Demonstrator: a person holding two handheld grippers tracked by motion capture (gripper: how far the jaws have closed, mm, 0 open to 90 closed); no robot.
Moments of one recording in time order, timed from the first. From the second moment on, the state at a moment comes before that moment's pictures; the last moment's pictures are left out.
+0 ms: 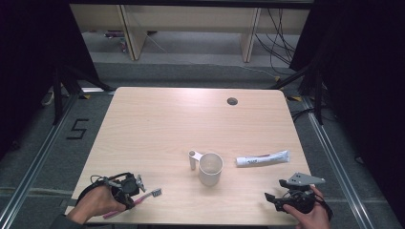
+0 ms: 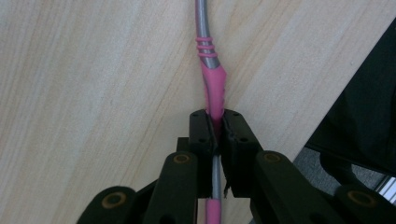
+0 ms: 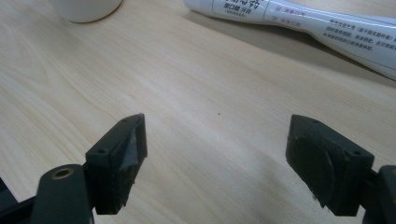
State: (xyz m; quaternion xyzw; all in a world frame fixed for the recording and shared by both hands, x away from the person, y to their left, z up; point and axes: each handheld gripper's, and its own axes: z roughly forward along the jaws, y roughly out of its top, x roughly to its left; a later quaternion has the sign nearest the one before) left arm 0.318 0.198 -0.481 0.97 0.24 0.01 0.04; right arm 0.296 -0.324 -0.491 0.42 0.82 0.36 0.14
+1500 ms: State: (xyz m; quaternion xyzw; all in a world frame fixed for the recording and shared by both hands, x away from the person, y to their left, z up) left arm 0.335 0.200 -0.448 0.79 0.36 0.21 0.44; right arm 0.297 -0.325 -0.490 0.42 0.82 0.36 0.14
